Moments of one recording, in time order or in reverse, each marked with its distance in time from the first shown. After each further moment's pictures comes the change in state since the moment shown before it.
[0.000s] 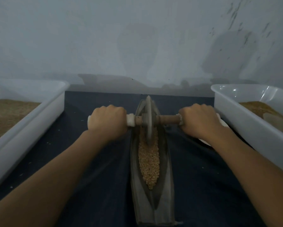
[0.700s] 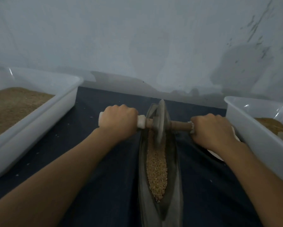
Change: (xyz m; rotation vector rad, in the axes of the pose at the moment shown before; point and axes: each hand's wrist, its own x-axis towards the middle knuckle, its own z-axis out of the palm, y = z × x) left_hand -0.001 0.001 -0.004 0.029 0.001 -0.005; right_hand -0.001 -0.002 -0.004 -0.010 -0.029 0.028
